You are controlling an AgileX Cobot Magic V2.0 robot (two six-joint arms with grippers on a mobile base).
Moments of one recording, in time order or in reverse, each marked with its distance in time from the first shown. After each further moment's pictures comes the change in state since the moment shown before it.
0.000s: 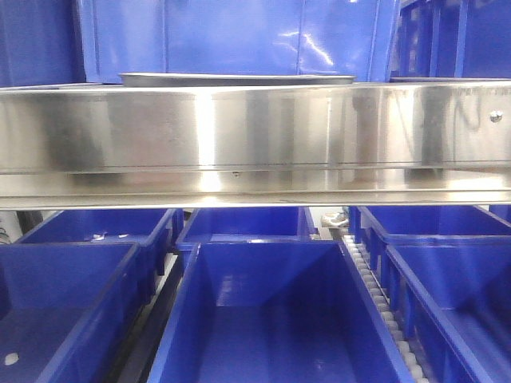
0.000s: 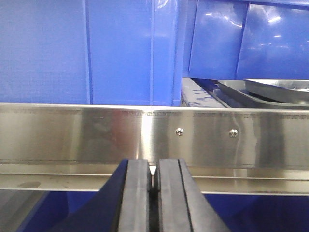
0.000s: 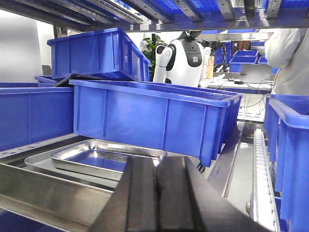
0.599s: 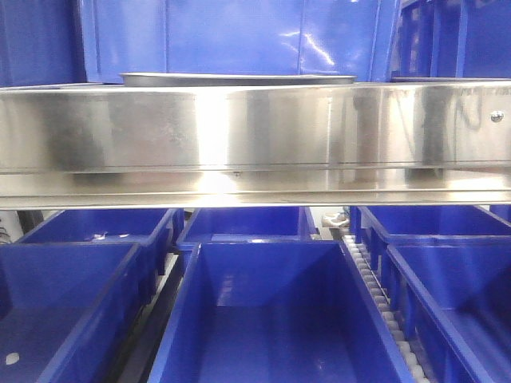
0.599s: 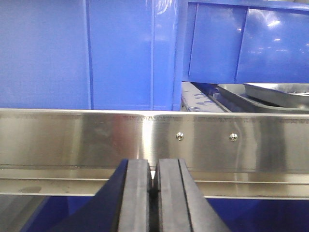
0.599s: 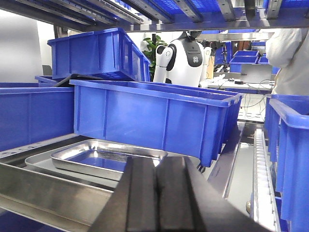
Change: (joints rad) left arm 0.000 0.000 0.000 0.000 -0.015 0.004; right arm 0.000 0.000 0.000 0.000 0.000 0.000
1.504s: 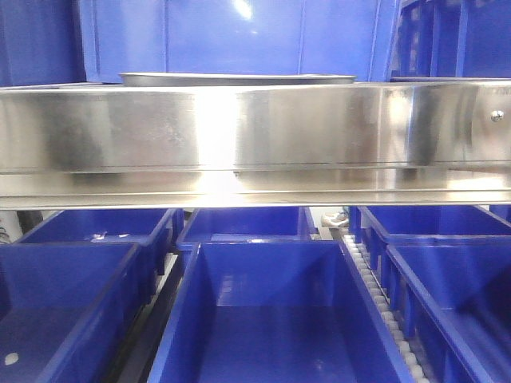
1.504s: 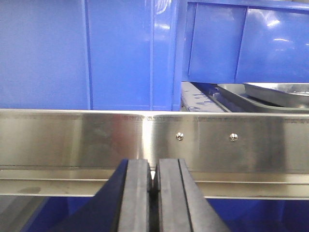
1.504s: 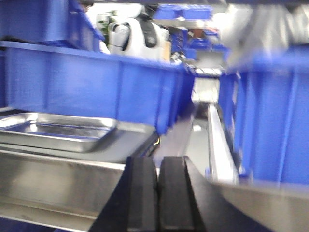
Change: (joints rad) left arm 0.000 0.000 0.000 -0.002 0.000 0.002; right arm -0.193 0.002 0.369 -0.001 -0.326 0.000
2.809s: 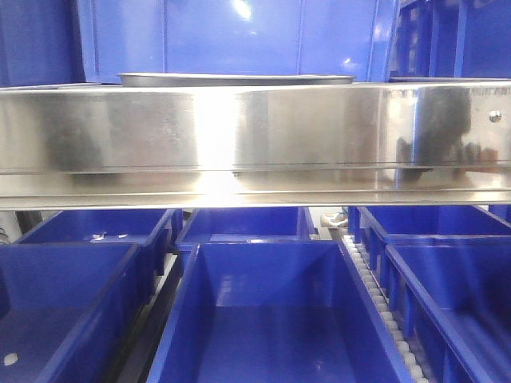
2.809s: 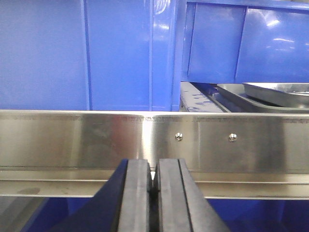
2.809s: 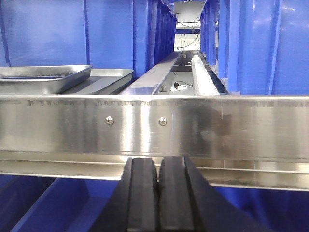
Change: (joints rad) left arm 0.000 0.000 0.000 0.000 0.000 0.002; right arm -0.054 0.000 0.144 0.013 -0.003 0.024
